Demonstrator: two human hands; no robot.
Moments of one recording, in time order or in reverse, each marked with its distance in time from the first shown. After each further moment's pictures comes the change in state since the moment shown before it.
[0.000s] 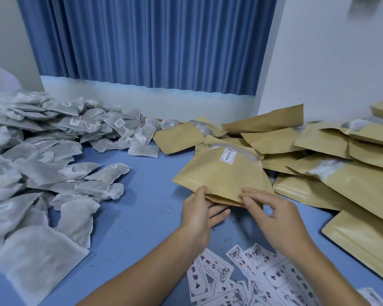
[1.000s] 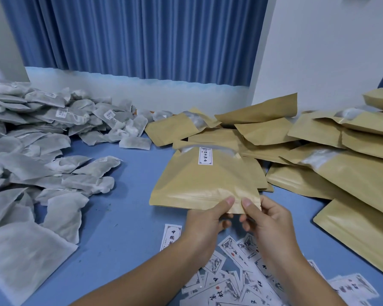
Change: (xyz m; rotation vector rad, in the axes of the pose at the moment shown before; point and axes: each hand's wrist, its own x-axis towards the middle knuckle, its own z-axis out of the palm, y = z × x) left_hand -0.027 -0.035 -0.001 0.048 -0.131 0.006; right_hand -0.030 -0.004 0.020 0.735 0.120 0.377
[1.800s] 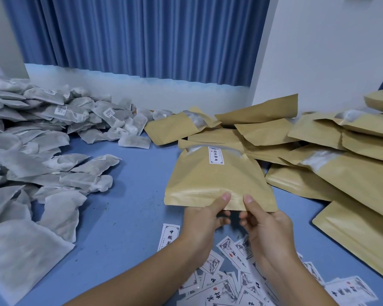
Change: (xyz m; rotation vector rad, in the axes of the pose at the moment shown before) left_hand 0.001 0.002 0.003 0.038 0.045 0.116; right_hand -0.001 -0.001 0.011 0.275 0.180 0.126
